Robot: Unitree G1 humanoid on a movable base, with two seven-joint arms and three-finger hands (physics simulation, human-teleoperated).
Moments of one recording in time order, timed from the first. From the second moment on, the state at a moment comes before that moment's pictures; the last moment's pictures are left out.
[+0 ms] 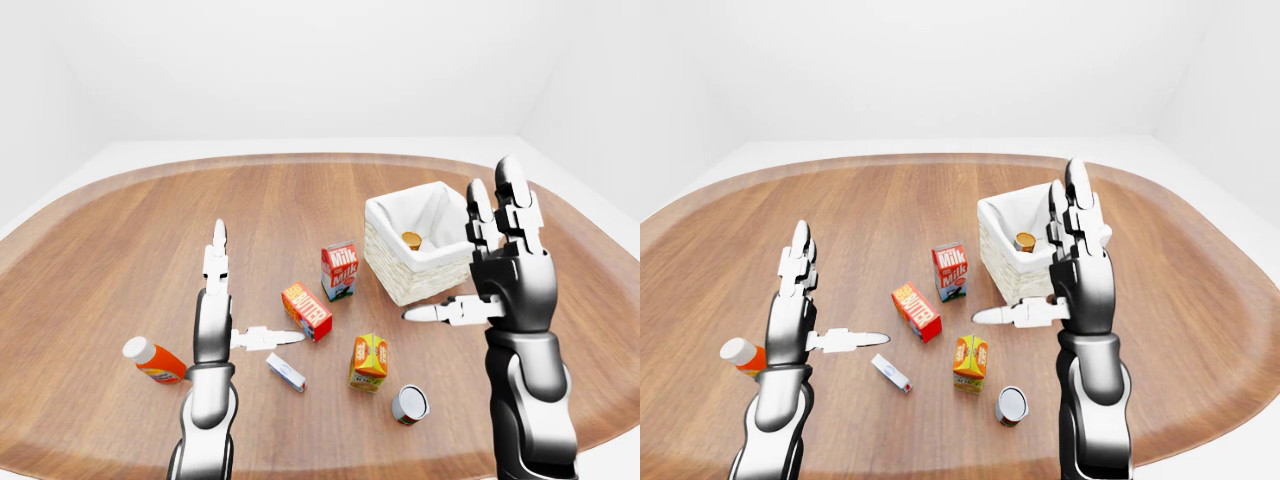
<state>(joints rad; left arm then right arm) 0.16 0.01 -0.04 -0.41 0.34 -0.09 0.08 0.00 -0.05 -0.14 -0.58 0.06 -0.02 0.15</state>
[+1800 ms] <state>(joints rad) 0.16 0.01 -0.04 -0.41 0.34 -0.09 0.08 0.46 0.05 -0.11 -0.65 0.10 -0.09 0.34</state>
